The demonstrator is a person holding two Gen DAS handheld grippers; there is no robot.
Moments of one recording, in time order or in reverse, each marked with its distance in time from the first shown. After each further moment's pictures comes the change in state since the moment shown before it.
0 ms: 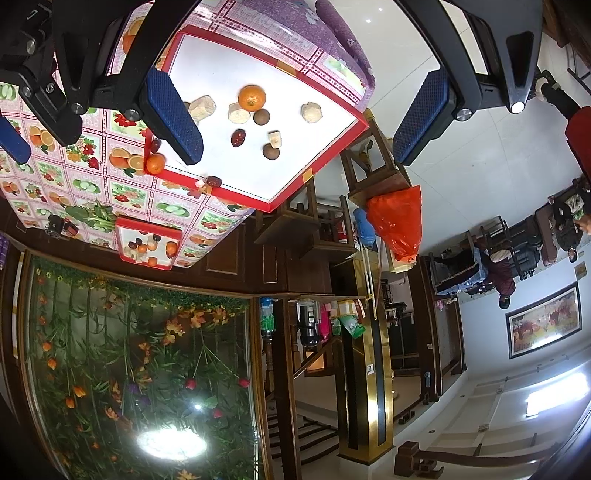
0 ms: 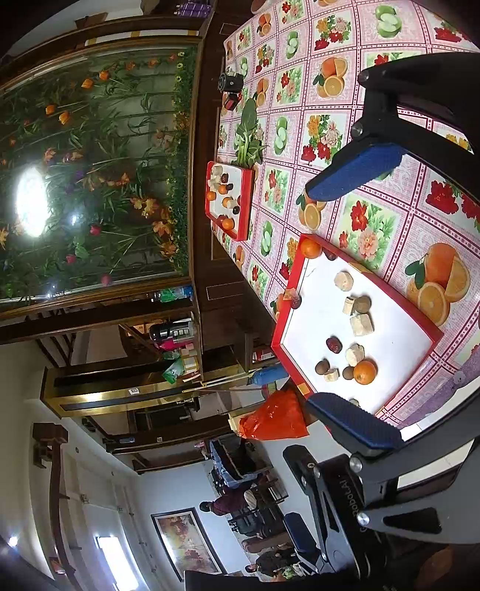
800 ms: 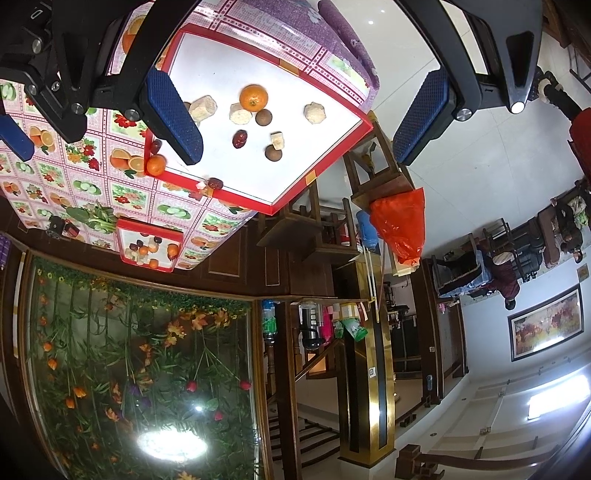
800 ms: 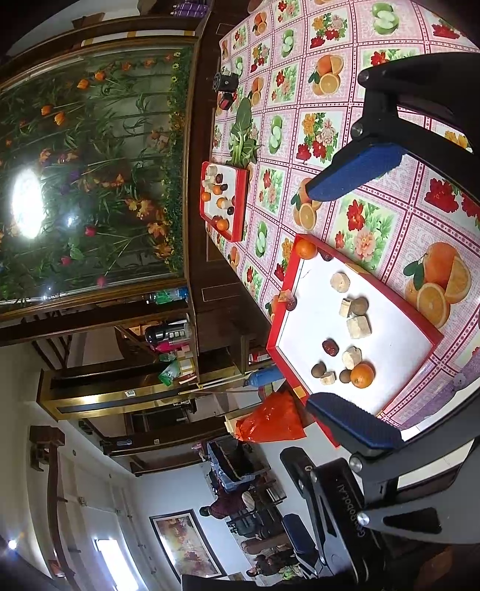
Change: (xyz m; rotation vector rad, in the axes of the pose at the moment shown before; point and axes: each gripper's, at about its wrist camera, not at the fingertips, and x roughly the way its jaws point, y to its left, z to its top) left arm -0.004 -0.011 -0.002 -0.003 0.007 -0.011; right arm 0.003 -0.002 0.001 -0.002 0.019 -0.002
